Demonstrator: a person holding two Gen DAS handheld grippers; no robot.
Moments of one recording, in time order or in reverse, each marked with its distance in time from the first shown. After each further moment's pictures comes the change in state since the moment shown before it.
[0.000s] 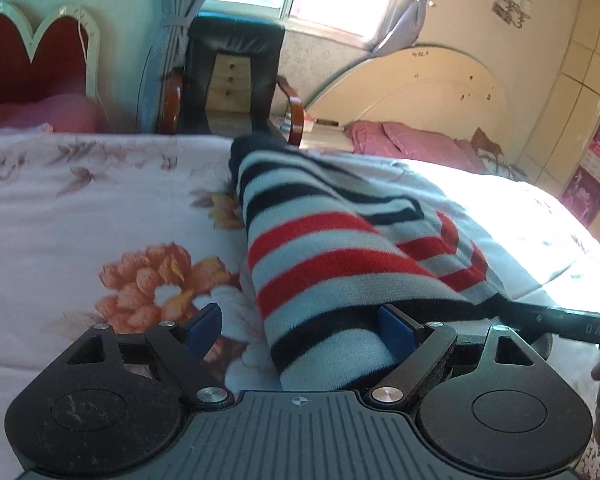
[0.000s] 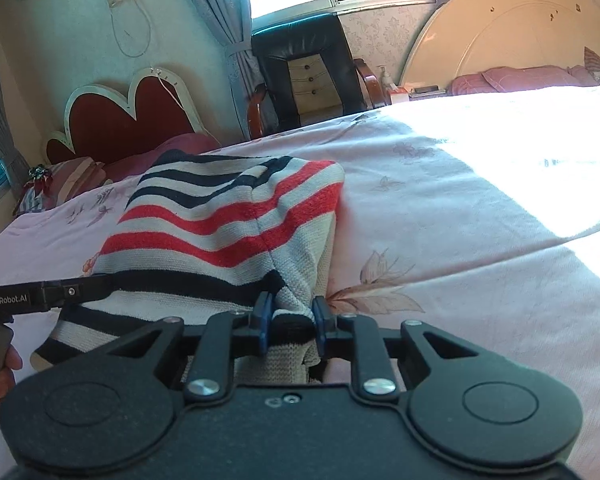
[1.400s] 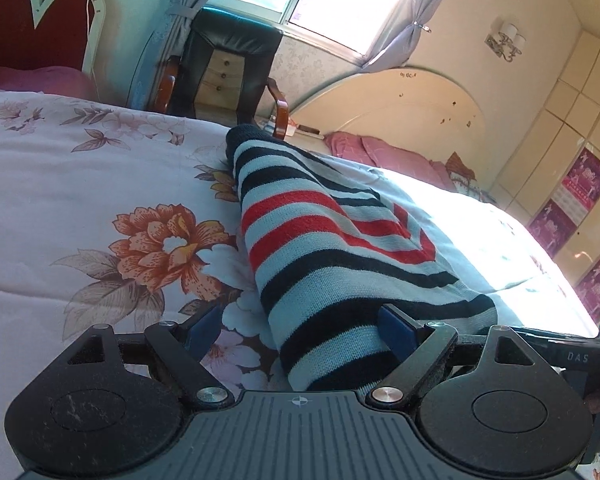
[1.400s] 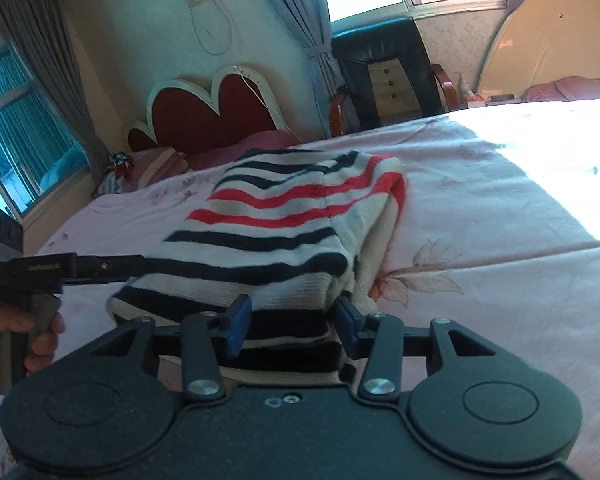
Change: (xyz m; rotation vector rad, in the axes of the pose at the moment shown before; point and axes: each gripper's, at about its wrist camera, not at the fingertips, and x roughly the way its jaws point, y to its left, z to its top) left arm -0.045 0.019 -0.039 -0.126 0.012 -0.110; right arm -0.029 -0.013 -0.017 -0.075 0.023 0.243
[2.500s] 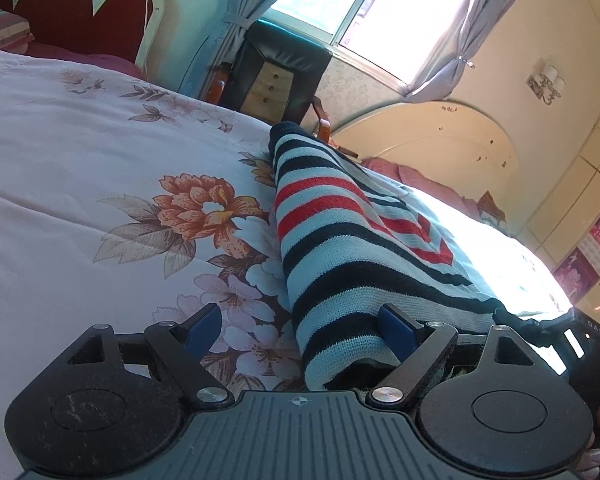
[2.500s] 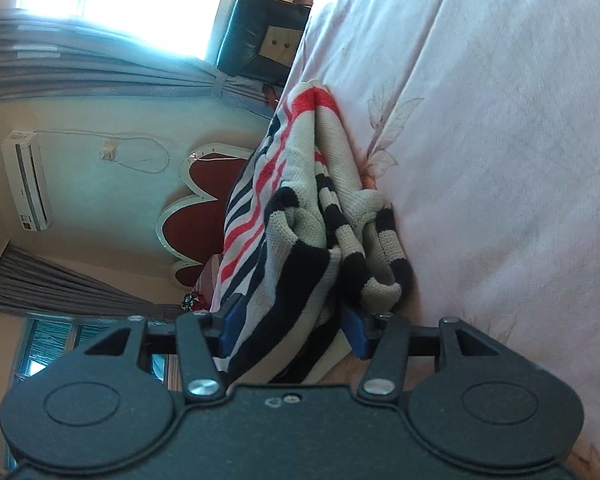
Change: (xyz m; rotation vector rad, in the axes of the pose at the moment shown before) left arm -0.013 0.001 -0.036 -0.138 -0.073 0.088; right arm 0.021 -0.050 -0.051 0.848 -0.070 0.284
